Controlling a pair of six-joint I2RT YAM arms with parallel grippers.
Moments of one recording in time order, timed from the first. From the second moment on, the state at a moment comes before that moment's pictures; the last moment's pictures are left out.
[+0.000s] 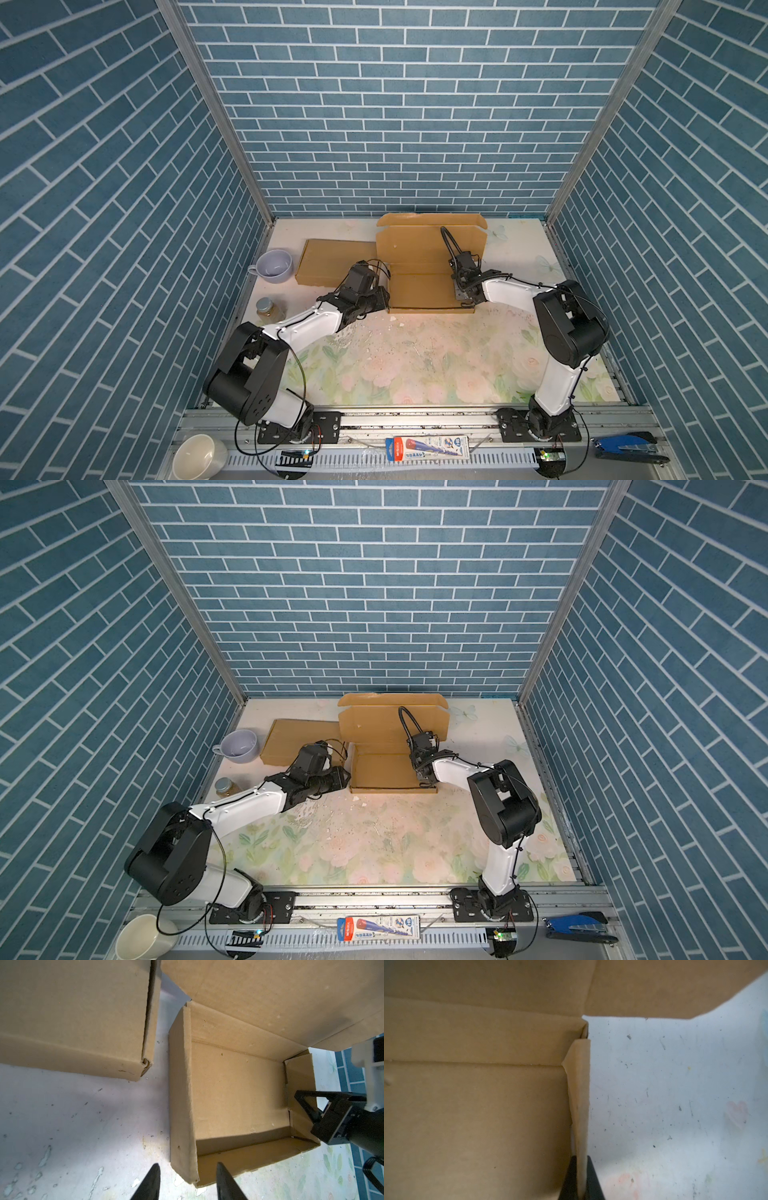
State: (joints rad) left arm -0.51 1.47 0.78 -0.11 0.10 -0.66; right arm 0.55 1.85 1.10 -0.36 0.45 0.31
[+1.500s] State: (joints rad) left arm -0.54 1.81 1.04 -0.13 0.00 -0.53; right arm 0.55 1.91 1.21 -0.54 0.48 0.34
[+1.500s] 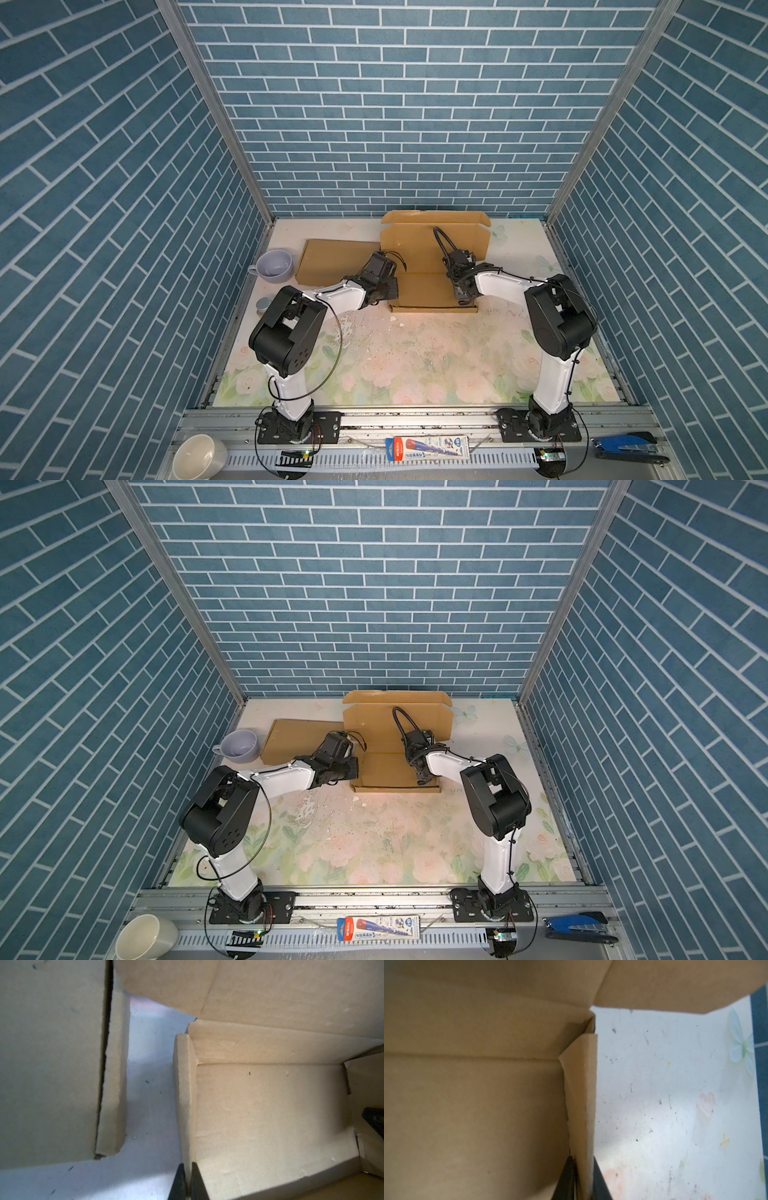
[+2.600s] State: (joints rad) left arm -0.66 1.94 1.20 -0.34 -0.28 -0.54; right arm 0.52 1.82 1.16 -0.55 0.31 0.42
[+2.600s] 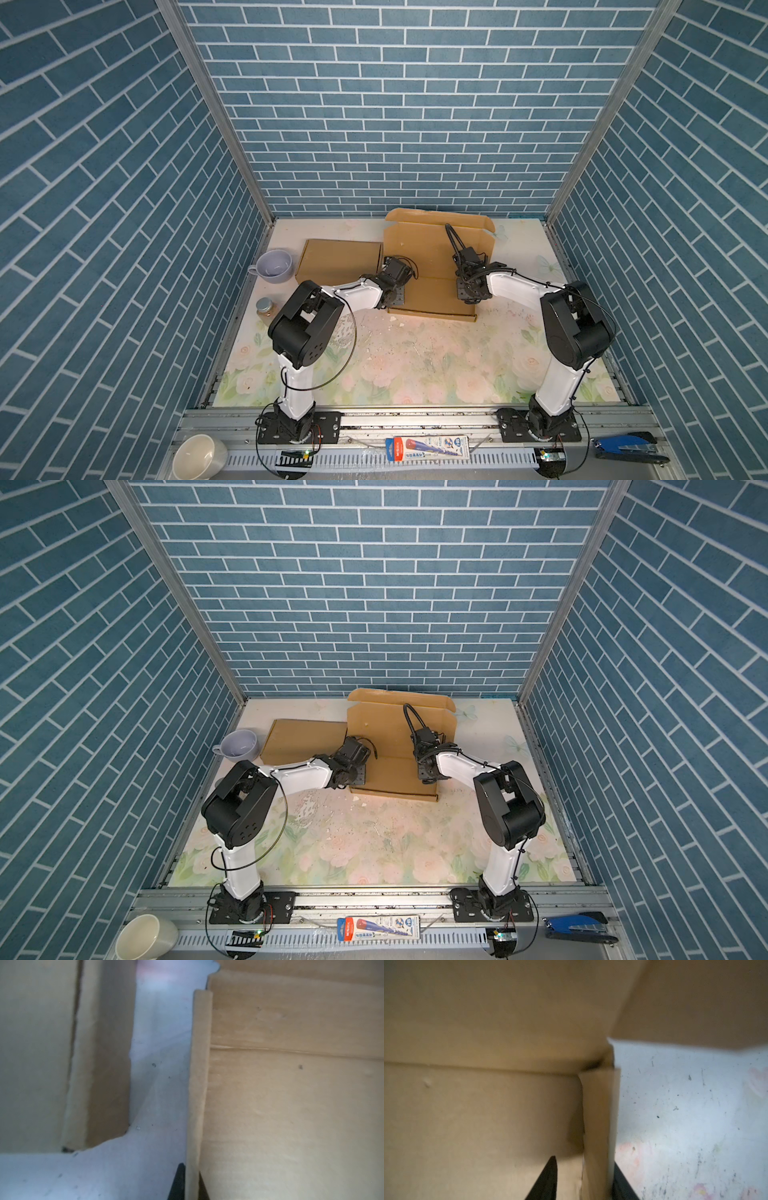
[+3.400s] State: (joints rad) left arm -0.74 2.06 1.38 -0.55 -0.45 -0.57; right arm 0.53 1.85 1.15 -0.53 0.38 0.48
